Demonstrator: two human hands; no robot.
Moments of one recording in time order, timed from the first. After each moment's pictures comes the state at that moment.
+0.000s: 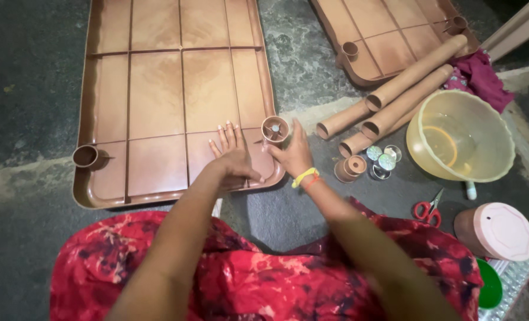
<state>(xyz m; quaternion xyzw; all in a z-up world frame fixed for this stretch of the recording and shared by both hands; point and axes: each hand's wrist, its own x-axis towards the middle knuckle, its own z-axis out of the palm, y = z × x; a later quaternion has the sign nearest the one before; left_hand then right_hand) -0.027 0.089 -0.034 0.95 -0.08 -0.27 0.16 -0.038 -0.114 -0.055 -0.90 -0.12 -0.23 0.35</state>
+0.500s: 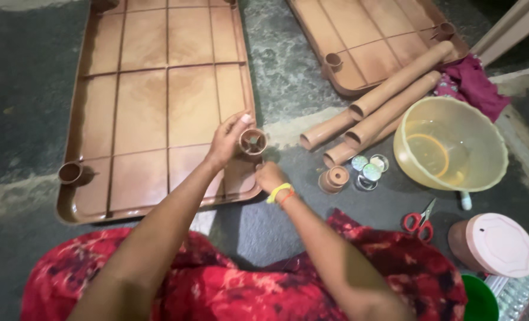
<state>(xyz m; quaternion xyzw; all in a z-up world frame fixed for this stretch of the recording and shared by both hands) 0.026 0.046 -0.035 0.64 -0.09 -0.06 0.76 -0.021 -0.122 -0.167 -0.92 -0.07 0.03 0.39</state>
